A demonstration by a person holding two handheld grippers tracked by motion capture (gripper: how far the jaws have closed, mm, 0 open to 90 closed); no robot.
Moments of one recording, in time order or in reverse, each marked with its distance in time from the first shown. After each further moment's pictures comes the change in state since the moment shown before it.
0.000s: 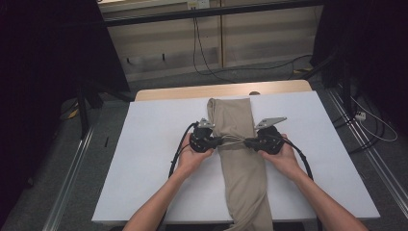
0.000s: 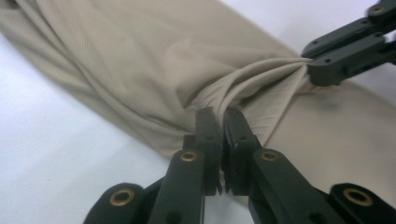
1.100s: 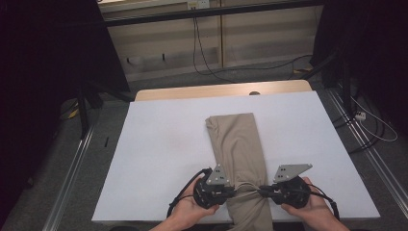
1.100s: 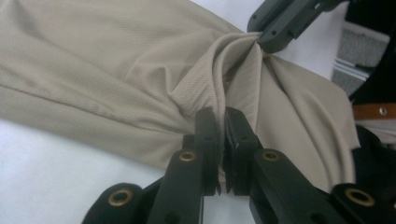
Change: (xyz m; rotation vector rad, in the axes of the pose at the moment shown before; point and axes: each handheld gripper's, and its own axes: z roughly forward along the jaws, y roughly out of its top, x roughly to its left) left arm -0.130 -0.068 -0.064 0.142 -0.162 0.252; right arm 0.091 -0.079 -0.089 0.095 0.151 -0.122
